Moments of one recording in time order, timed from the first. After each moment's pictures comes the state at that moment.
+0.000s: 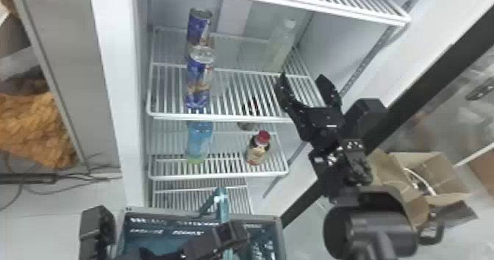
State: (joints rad) left arm 0.39 0.21 -0.22 -1.82 1.74 1.12 -0.35; right arm 0.25 -0.12 -0.15 -1.94 -0.17 0.04 0.16
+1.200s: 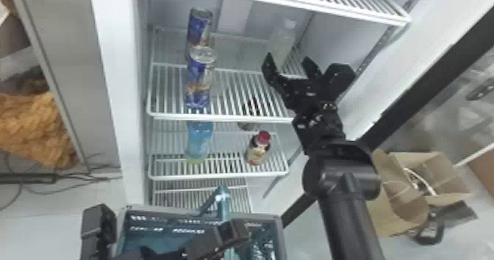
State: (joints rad) left arm 0.38 0.21 -0.23 -1.82 1.74 1.12 -0.35; right arm -0.08 -0.13 -0.11 -1.56 -0.17 0.01 0.17
